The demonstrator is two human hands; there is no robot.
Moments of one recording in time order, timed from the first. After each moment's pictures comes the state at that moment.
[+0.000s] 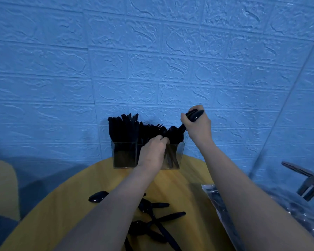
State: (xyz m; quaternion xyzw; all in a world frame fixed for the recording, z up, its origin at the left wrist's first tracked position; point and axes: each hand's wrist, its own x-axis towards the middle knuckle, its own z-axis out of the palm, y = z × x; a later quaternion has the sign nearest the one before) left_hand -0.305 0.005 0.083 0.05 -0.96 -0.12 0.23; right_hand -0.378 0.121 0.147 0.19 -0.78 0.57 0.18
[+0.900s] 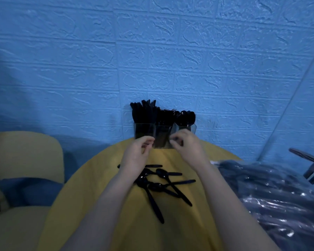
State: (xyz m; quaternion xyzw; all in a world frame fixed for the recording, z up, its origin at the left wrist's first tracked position) left_hand -0.174 -0.027 0.071 0.11 -0.86 -0.41 0.29; right_hand -0.271 0.120 0.085 0.36 -0.86 0.34 0.13
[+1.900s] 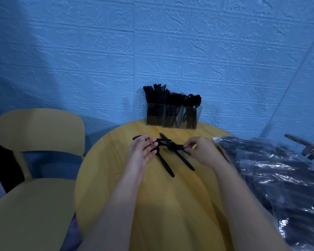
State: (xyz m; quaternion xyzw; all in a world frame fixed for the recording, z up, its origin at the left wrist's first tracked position) left_hand -0.073 0.010 0.039 0.18 -0.45 -0.83 0.26; right_hand -0.182 0.165 0.065 0.28 -0.92 0.28 -0.02
